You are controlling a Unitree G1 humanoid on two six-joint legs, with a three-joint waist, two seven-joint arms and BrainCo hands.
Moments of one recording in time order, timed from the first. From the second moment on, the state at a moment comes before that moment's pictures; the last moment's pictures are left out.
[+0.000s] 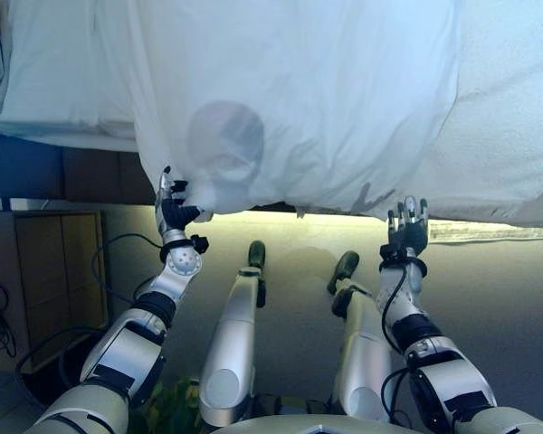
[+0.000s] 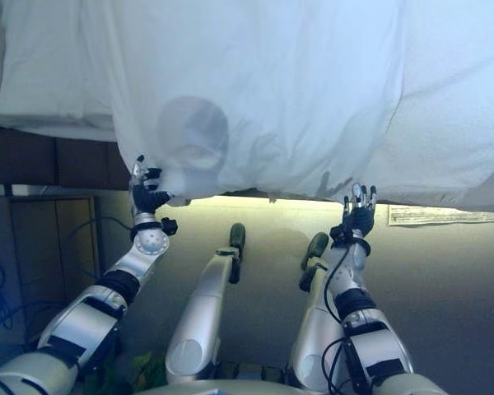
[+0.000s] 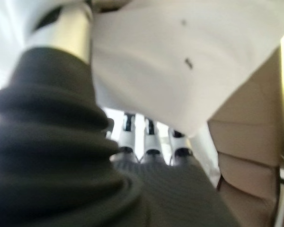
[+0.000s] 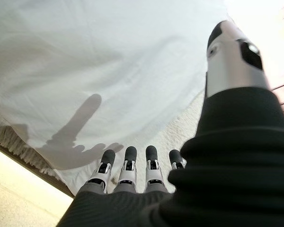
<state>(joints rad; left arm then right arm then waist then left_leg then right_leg) -0.61 0.36 -0.48 0.98 -0.09 -0.35 0.78 -0.48 -0.23 0.14 0.79 1.19 -0.53 -0.09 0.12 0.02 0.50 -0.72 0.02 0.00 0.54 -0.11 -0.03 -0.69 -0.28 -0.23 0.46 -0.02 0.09</state>
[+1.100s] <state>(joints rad) -0.51 0.37 -0.56 1.22 -0.06 -0.11 0.58 -0.56 -0.23 0.20 0.76 1.16 -0.53 -0.13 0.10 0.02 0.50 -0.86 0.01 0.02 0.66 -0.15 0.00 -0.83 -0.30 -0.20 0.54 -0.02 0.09</state>
